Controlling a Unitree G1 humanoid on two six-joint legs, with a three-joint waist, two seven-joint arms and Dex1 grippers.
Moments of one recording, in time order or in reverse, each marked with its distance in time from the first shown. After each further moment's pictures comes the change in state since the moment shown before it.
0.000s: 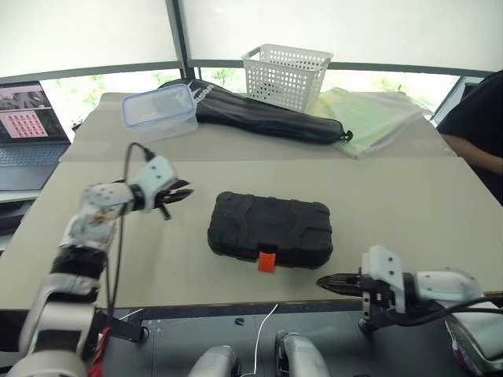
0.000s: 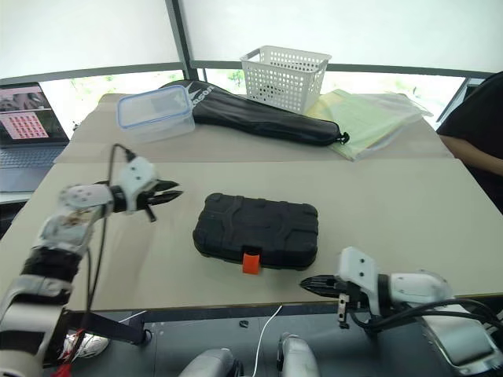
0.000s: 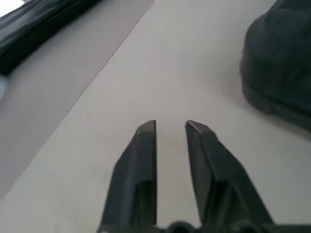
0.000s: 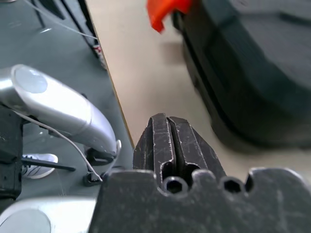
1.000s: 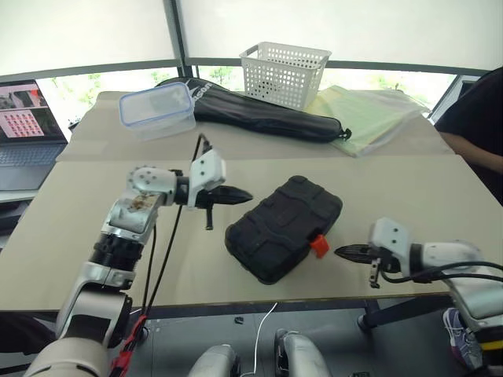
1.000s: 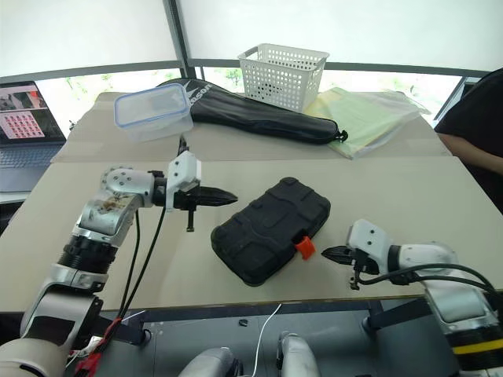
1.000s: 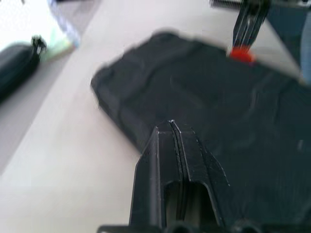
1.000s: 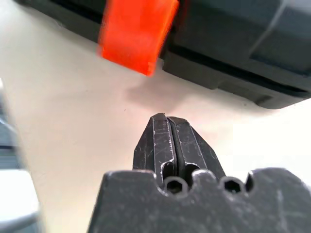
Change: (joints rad) left arm 0.022 -0.112 -0.055 -0.474 -0.203 0.290 -0.314; right arm -0.114 -0.047 -0.124 0.215 -0.077 -0.026 0.036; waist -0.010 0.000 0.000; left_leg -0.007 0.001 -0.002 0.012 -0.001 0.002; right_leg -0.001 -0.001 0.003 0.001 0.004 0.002
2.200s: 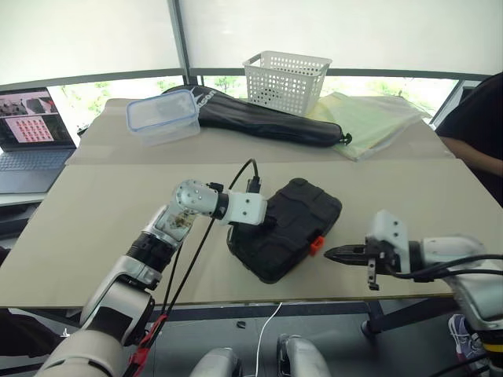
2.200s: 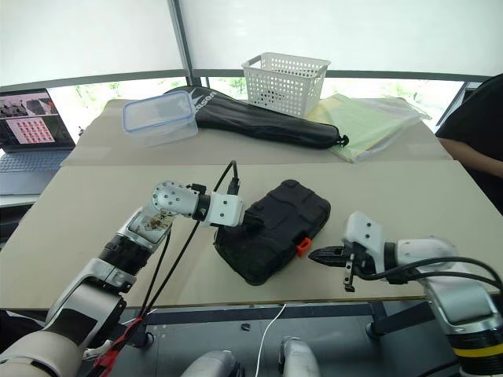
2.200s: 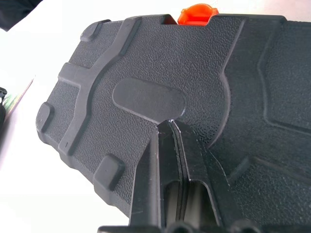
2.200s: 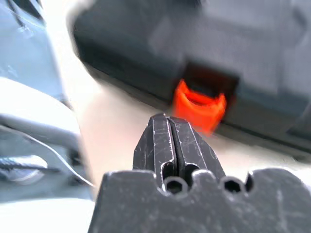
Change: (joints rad) left arm -0.043 -0.080 -0.185 0.236 0.275 -0.460 0.083; right arm -0.062 0.029 -0.059 -0.193 0.233 0.315 0.055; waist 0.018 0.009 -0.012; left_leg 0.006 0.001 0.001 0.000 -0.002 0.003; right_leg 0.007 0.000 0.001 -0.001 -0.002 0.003
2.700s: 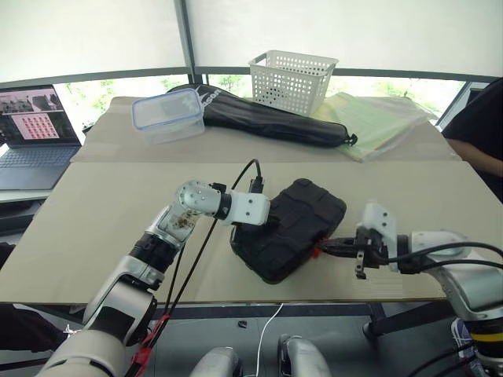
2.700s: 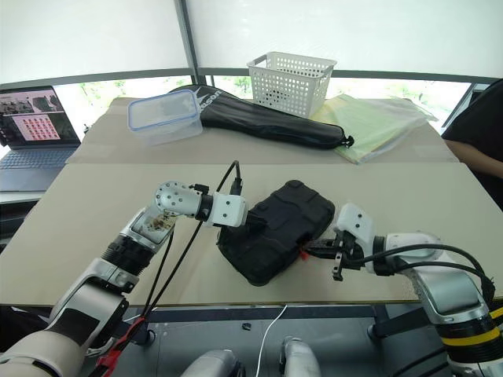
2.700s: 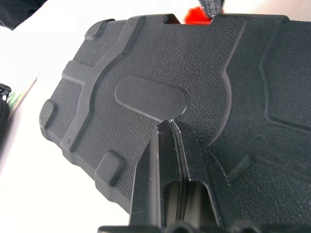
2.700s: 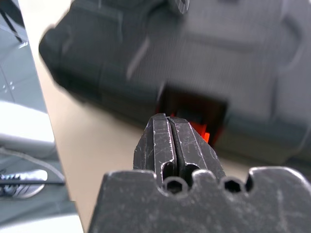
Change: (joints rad) left arm -0.001 -0.011 0.002 -0.002 0.002 0.000 0.006; right arm -0.014 0.017 0.094 0.084 -0.100 -0.008 -0.084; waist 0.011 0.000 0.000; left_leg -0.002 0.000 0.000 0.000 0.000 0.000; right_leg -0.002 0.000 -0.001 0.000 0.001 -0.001
